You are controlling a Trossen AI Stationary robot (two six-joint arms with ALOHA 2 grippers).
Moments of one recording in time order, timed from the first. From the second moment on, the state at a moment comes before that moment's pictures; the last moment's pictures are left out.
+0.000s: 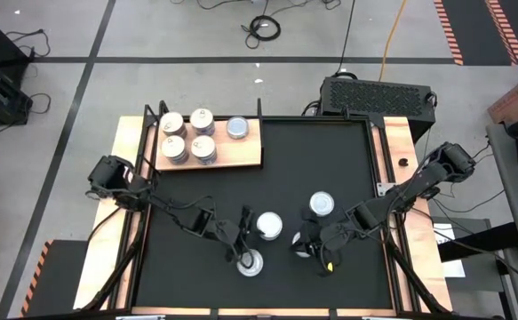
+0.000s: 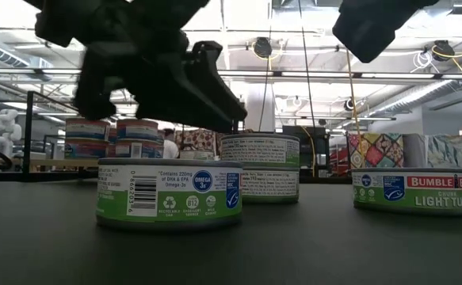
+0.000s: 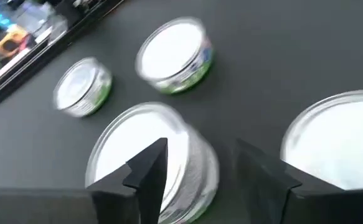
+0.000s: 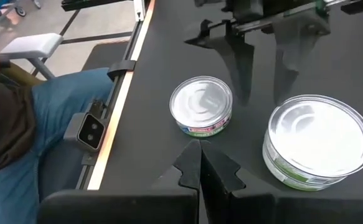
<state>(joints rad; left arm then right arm) -0.37 1.77 0.88 0.29 -0.24 0.40 0.52 1.41 0.88 -0.06 0.18 0.47</state>
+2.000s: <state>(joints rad) -0.33 1.63 0.97 0.03 -0.37 0.46 0.49 1.41 0.88 -0.07 0.18 0.43</state>
